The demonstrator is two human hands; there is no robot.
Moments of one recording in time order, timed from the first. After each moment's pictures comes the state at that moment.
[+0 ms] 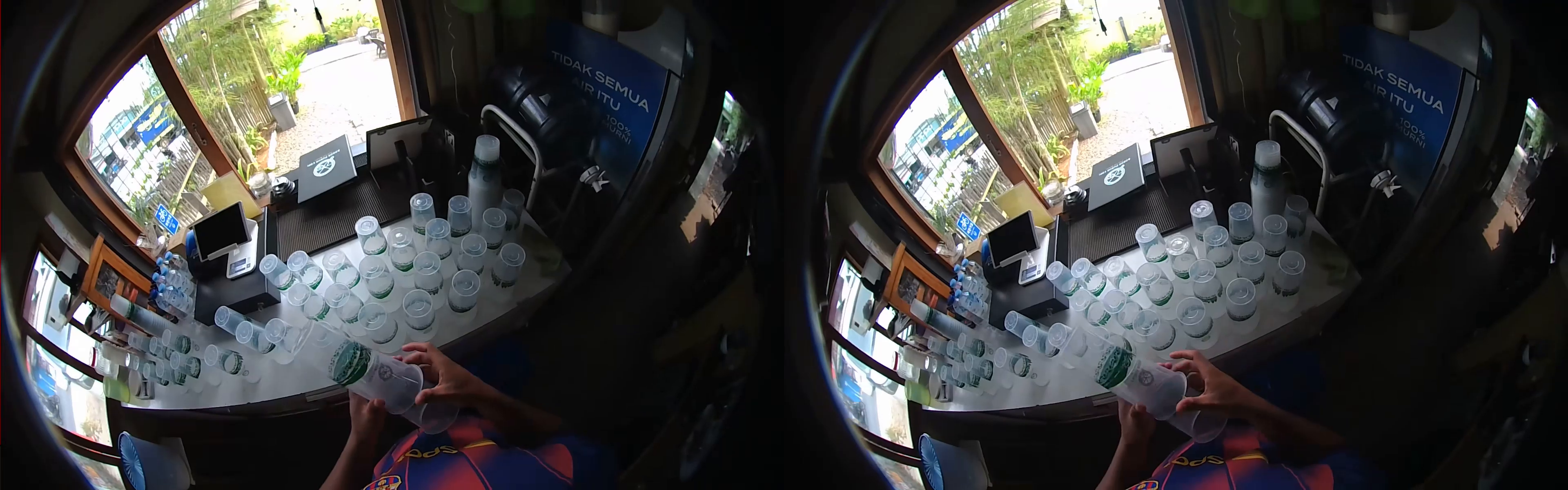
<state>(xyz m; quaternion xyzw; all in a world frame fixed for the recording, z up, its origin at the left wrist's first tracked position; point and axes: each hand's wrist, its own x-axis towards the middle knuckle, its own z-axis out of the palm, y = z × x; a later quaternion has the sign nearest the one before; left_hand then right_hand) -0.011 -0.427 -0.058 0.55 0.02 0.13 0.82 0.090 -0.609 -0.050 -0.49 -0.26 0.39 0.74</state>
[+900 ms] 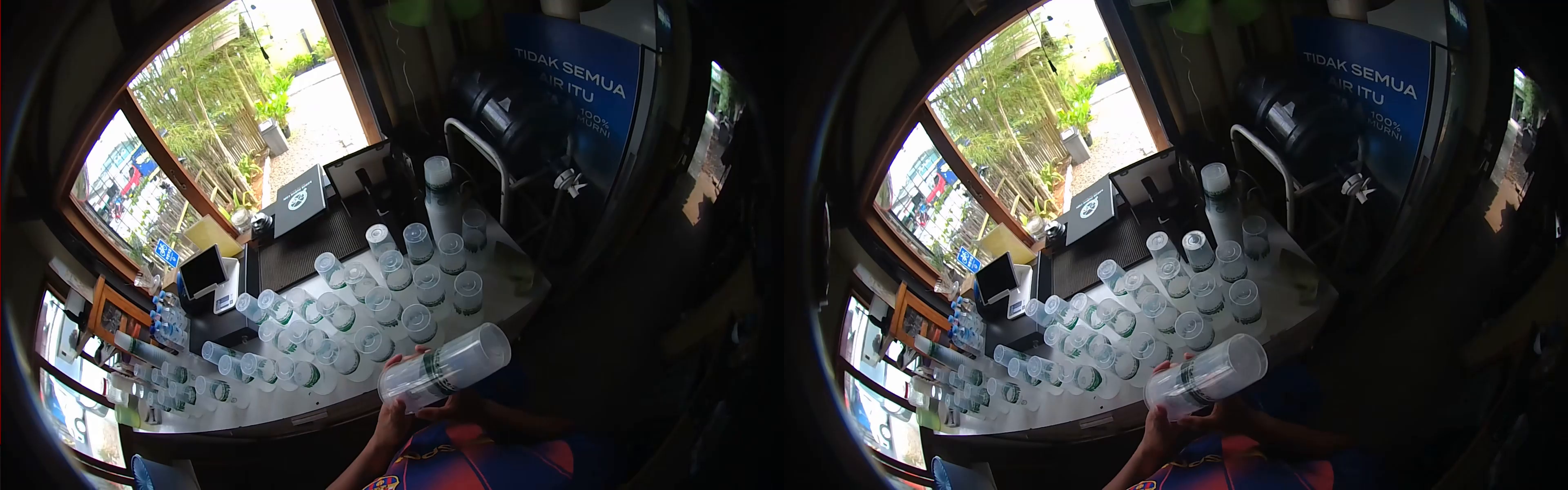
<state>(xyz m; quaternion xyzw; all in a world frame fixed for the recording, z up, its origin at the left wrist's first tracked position) 0.046 -0.539 -0.054 0.59 0.02 -0.04 0.81 0.123 -0.695 -0.086 -0.62 -0.32 0.09 0.71</state>
